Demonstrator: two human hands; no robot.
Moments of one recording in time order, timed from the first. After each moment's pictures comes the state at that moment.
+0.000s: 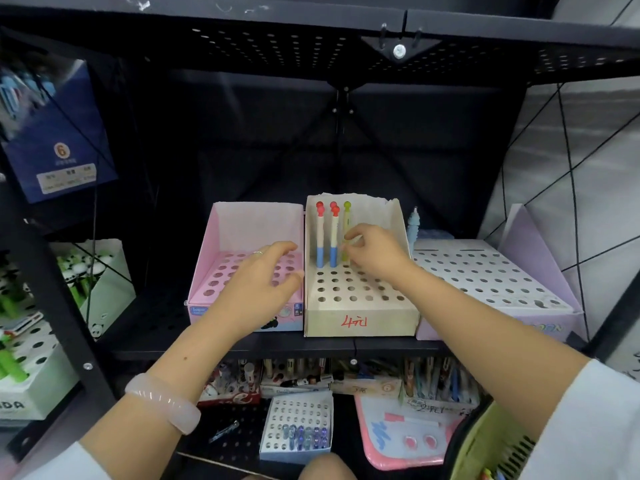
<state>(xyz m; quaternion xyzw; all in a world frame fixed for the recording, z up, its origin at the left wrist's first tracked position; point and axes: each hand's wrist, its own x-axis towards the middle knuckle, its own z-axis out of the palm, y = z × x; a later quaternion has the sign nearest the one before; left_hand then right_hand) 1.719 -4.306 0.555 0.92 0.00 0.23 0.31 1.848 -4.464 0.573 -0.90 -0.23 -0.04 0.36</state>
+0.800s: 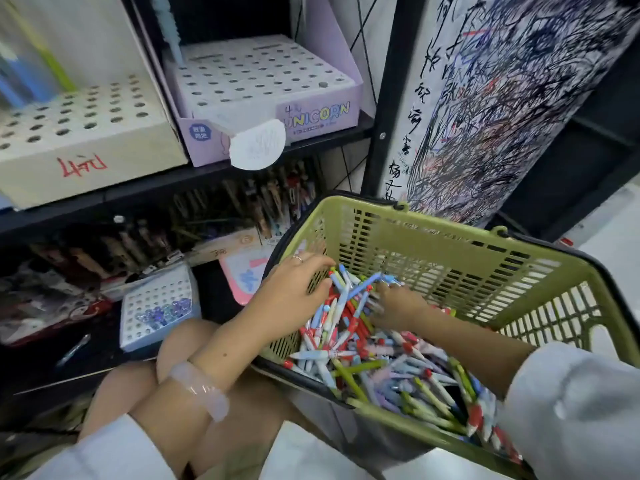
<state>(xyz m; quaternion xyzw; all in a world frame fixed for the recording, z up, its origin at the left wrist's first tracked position) 1.698 -4.560 0.381 0.92 -0.25 -0.06 0.30 1.706 -4.770 0.302 -0.96 0.01 0.28 0.04</state>
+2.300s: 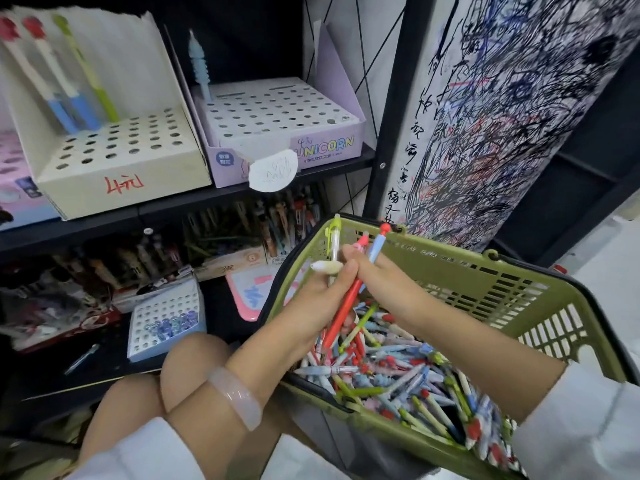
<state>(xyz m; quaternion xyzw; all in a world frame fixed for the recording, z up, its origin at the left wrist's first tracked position) 1.678 -4.593 0.395 0.65 -0.07 -0.23 0.72 1.675 -4.713 0.419 -0.76 -0.03 0.09 0.64</state>
